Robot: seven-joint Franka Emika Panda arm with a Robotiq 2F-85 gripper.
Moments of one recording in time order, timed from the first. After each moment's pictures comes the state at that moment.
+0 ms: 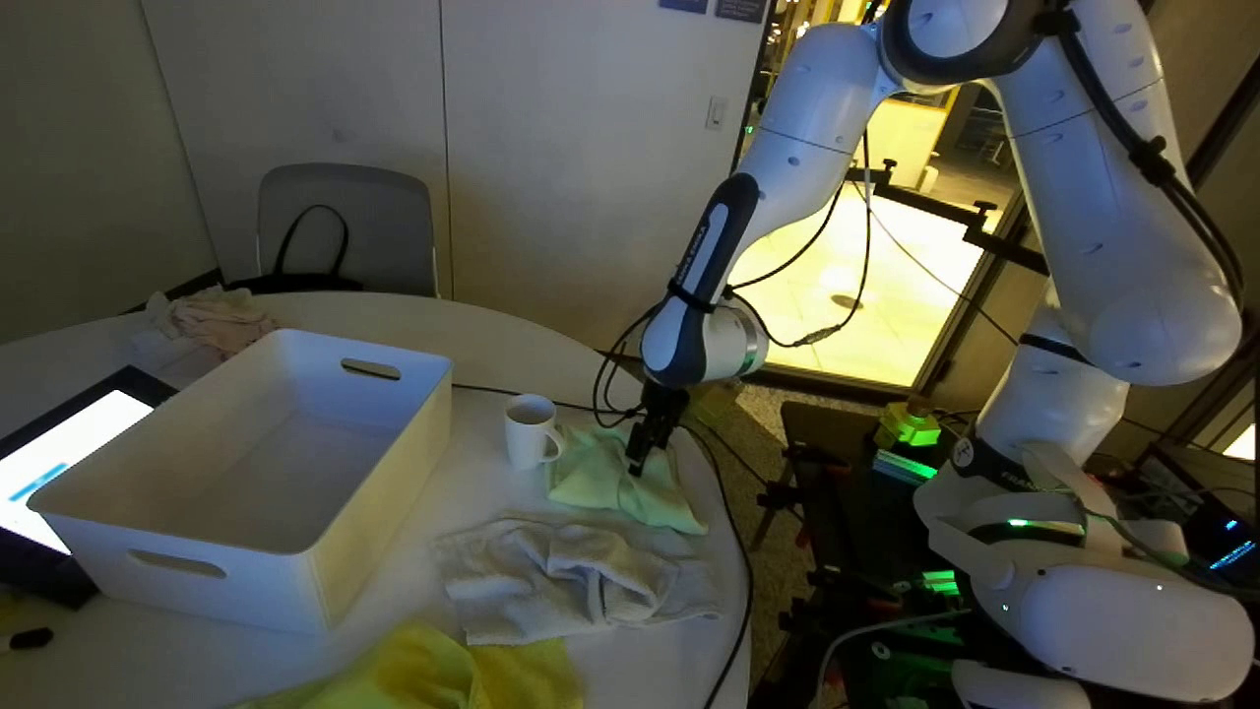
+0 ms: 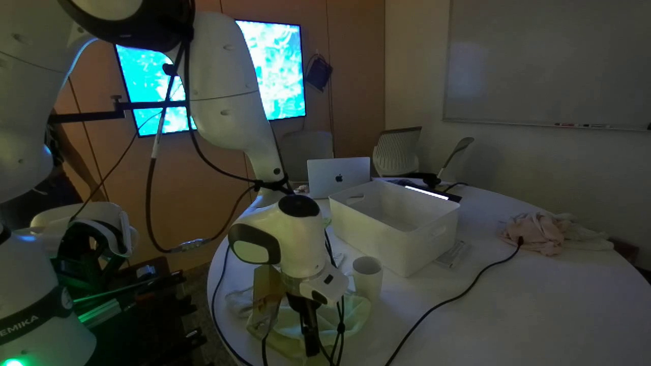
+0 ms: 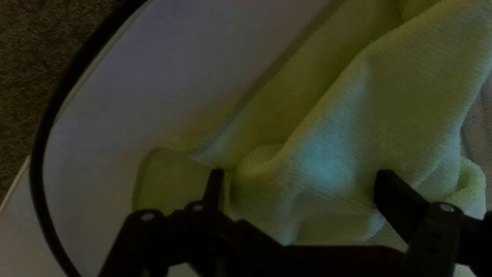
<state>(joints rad) -0.36 0.66 0.14 -2.40 0.57 3.06 -0.46</state>
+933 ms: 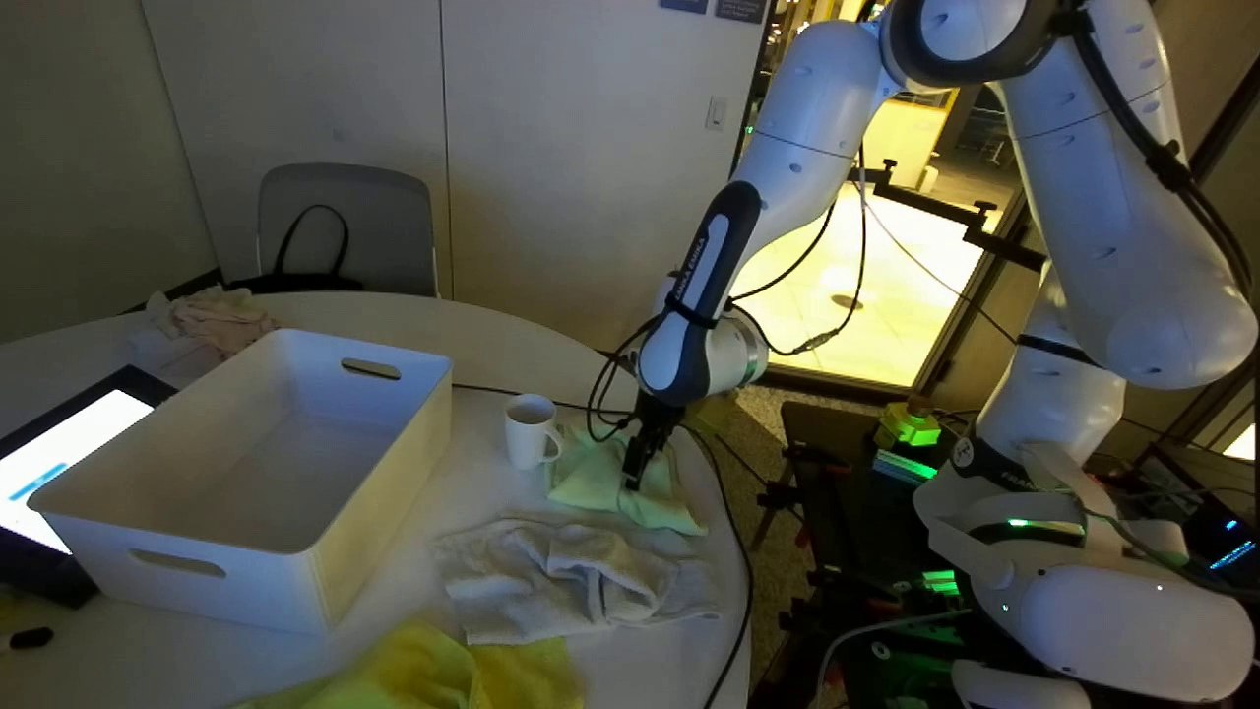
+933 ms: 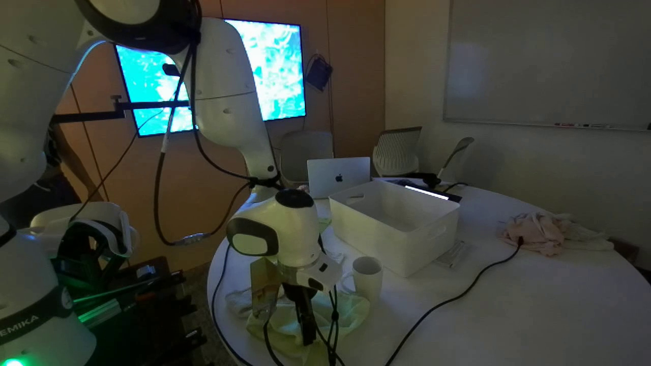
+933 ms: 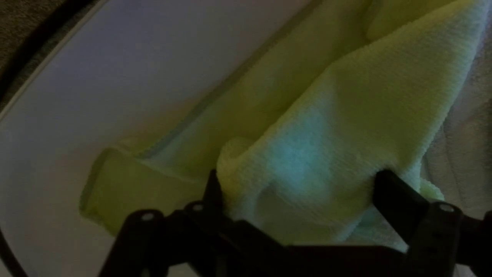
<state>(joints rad) -0.24 0.66 0.10 -2.40 0.57 3.07 -0.45</state>
